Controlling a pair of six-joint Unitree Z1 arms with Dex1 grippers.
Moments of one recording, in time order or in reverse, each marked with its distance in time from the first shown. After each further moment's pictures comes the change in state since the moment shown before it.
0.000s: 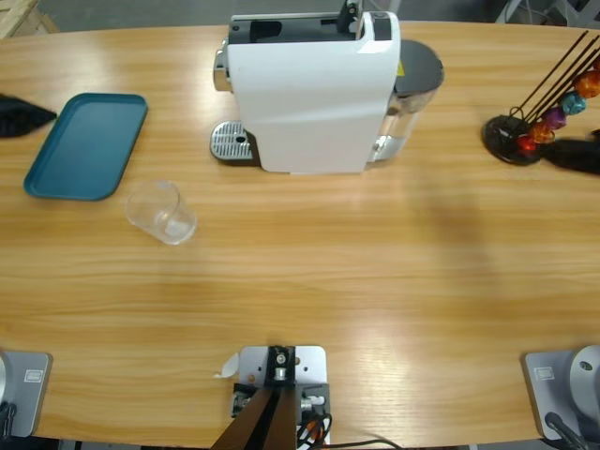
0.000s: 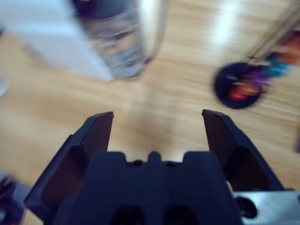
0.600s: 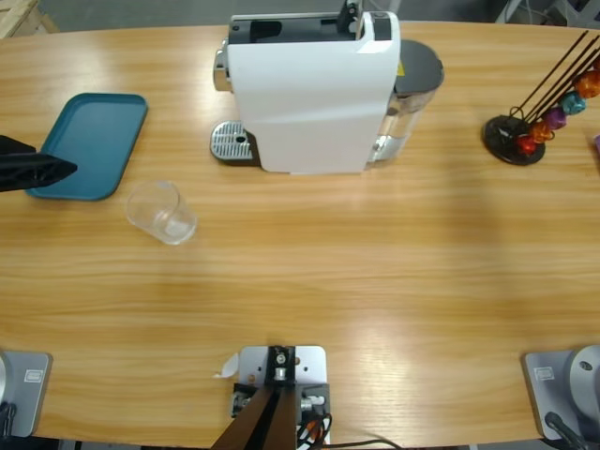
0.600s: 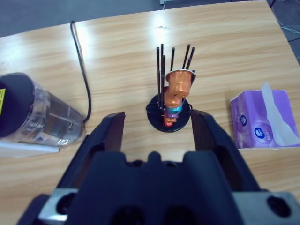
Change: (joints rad) arm 0 -0.004 0.000 0.117 -0.021 0.040 -0.001; arm 1 -0.250 0.129 -0.121 -0.043 -0.104 0.028
